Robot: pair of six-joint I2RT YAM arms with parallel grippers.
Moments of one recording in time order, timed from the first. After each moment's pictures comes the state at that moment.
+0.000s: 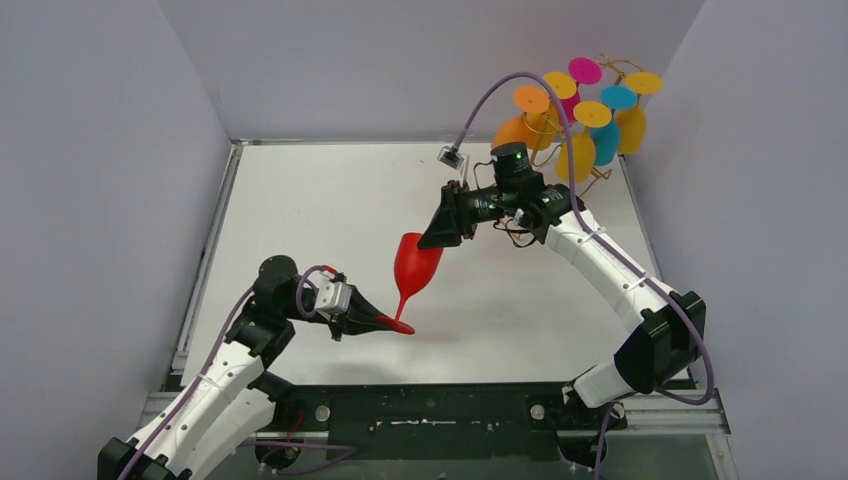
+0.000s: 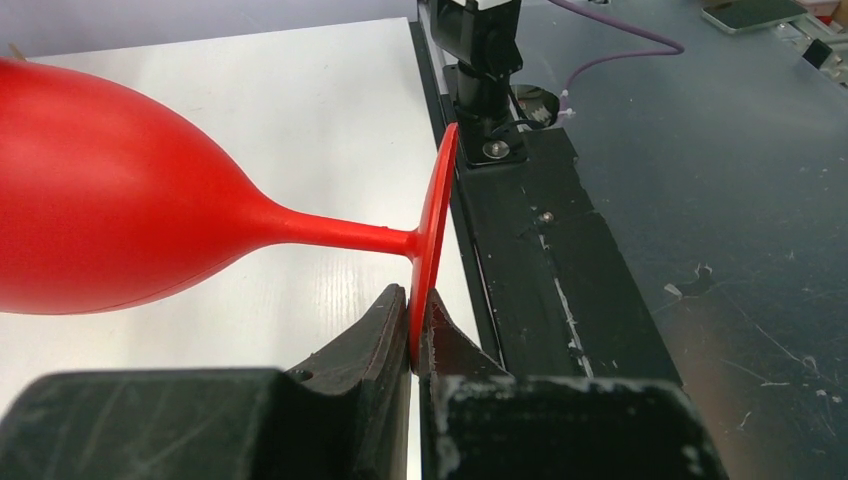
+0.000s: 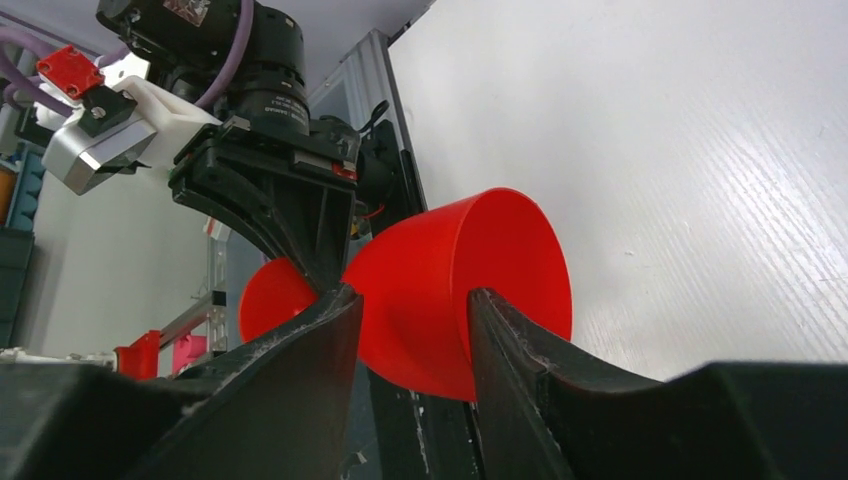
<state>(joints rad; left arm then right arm) -0.46 0.73 0.47 0.14 1.24 0.13 0.53 1.50 1.41 -0.50 -0.98 0.24</state>
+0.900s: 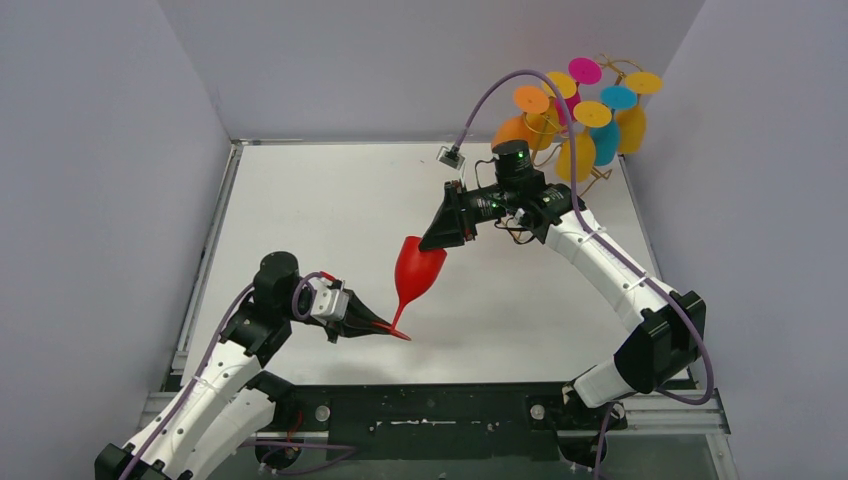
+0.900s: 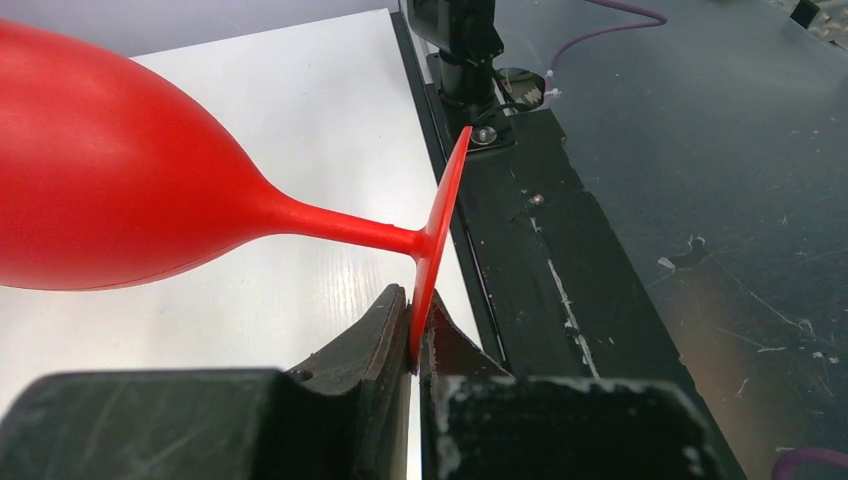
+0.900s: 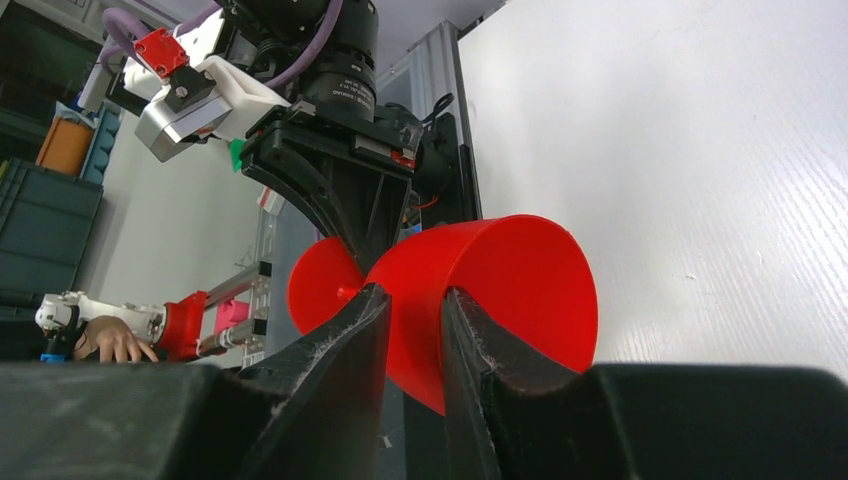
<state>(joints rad) -0.45 0.73 0.52 -0.08 1.28 0.33 0.53 1.50 1.41 -0.46 -1.15 0.27</state>
